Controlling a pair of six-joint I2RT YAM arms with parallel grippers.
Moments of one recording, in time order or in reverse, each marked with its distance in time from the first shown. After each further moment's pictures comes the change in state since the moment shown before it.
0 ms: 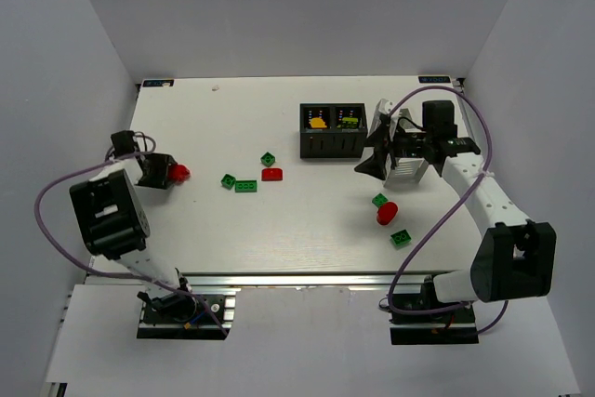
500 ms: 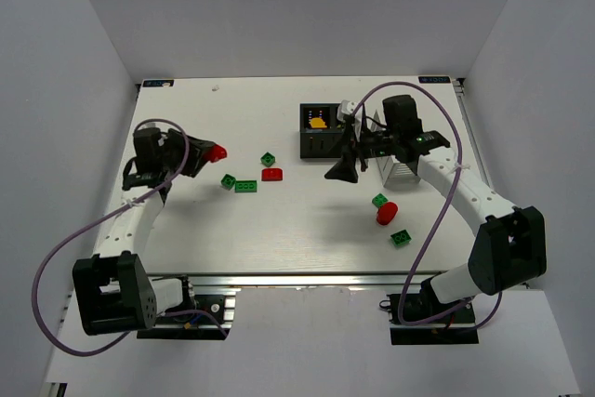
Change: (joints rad) left arm -0.235 -0.527 -0.218 0.137 0.173 0.063; right arm 0.235 0.071 0.084 0.023 0.024 0.135
